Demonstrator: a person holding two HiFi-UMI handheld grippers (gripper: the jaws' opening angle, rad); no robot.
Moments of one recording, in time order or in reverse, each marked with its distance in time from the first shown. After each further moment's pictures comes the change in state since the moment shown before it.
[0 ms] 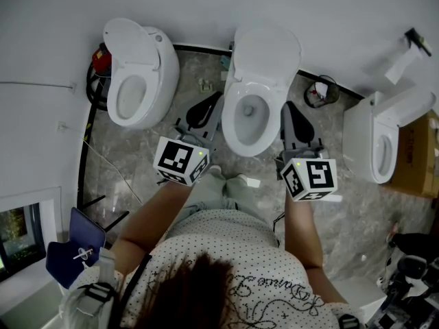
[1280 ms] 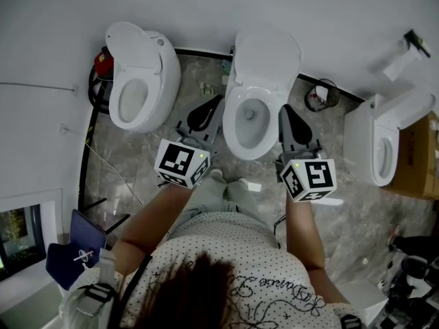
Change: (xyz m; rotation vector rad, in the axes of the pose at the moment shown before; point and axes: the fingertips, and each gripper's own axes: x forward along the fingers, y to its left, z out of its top) left arm -0.006 -0.003 0.005 0.004 0.003 -0.002; right arm -0.001 0.007 -0.002 0.003 0.010 0.030
